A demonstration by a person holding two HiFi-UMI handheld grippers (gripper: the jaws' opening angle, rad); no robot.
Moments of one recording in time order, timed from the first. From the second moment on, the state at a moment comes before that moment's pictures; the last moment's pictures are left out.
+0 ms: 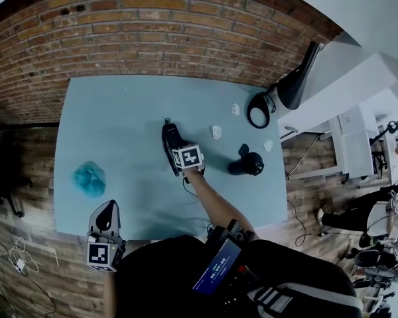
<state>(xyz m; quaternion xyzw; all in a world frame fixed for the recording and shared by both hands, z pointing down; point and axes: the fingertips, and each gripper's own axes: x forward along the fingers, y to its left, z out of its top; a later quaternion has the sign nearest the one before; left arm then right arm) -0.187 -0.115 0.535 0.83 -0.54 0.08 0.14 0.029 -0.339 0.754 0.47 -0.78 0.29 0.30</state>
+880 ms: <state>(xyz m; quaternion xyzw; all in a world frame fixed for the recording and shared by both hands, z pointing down) -0.177 -0.135 0.533 0.85 -0.51 0.08 0.12 0.015 -0.341 0.716 0.45 -0.78 0.39 0.18</state>
